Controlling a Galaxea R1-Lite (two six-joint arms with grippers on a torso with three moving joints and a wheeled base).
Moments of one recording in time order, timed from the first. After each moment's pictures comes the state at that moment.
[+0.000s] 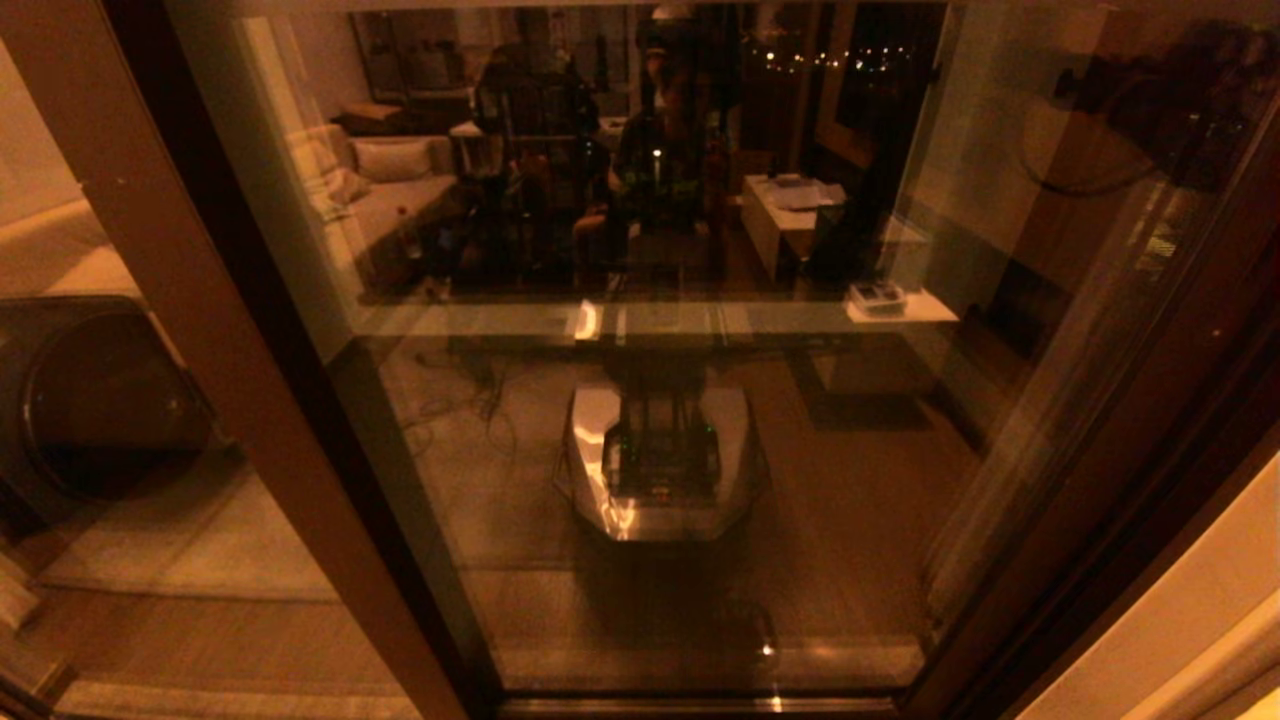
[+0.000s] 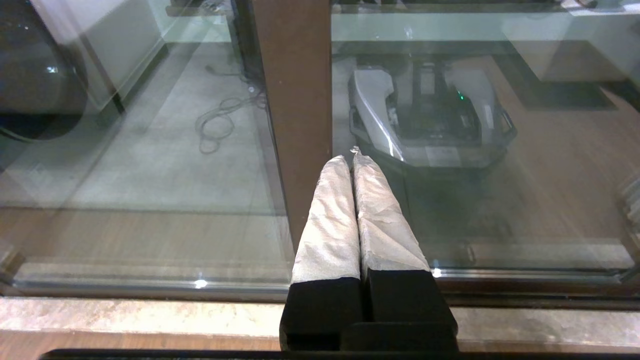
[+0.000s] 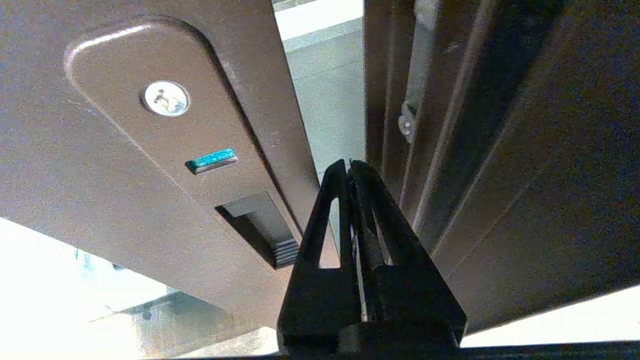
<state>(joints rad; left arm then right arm) 0.00 0.00 -0.03 0.08 0.00 0.02 -0.55 1.84 -1.76 0.16 0.38 0.01</state>
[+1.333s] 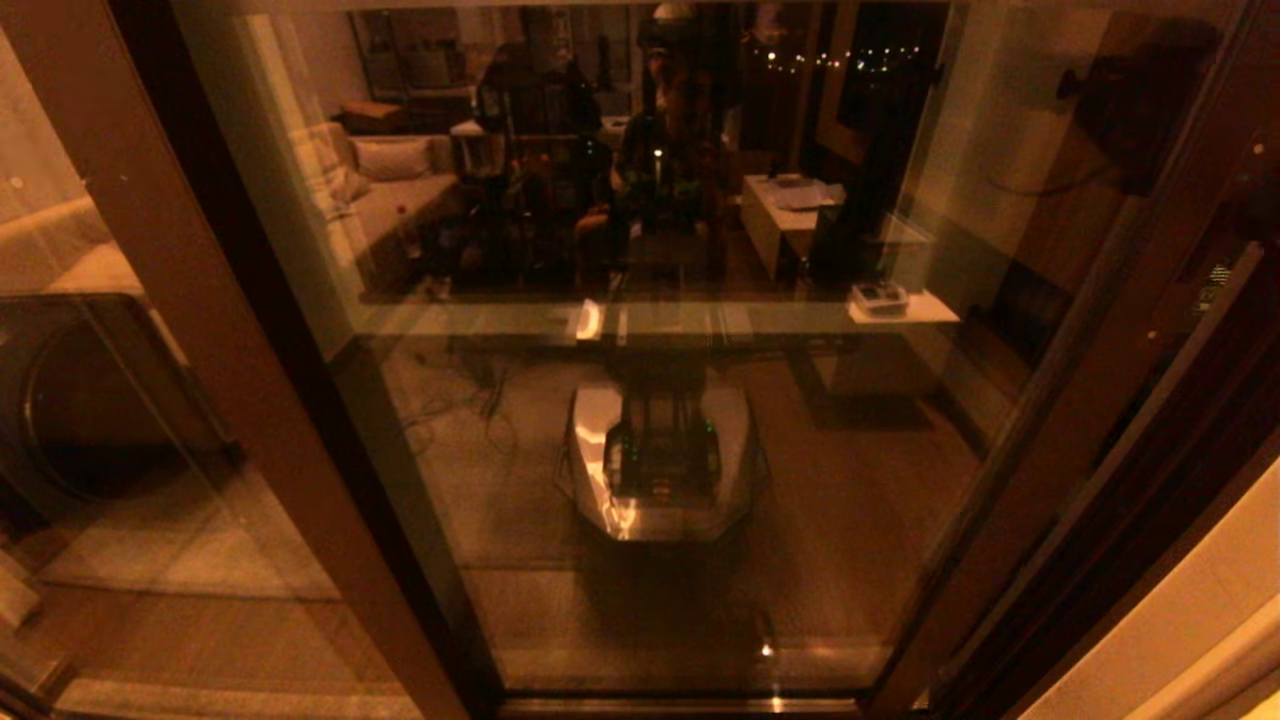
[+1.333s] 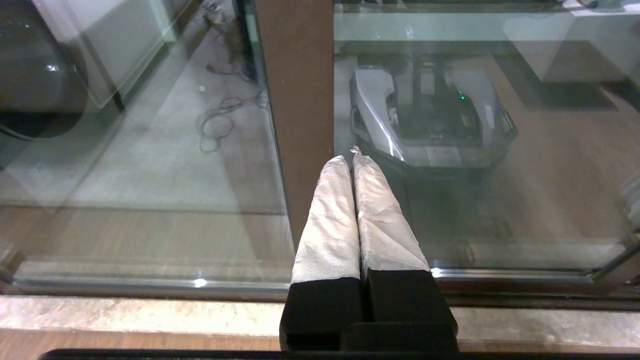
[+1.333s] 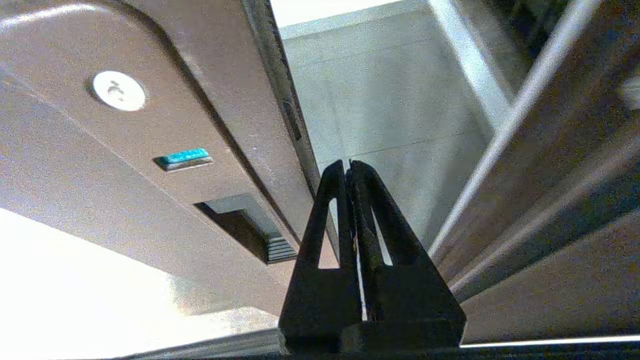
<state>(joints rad) 0.00 0.00 -0.03 0.08 0.00 0.02 -0.46 1.77 -1.66 0.16 0.39 0.00</state>
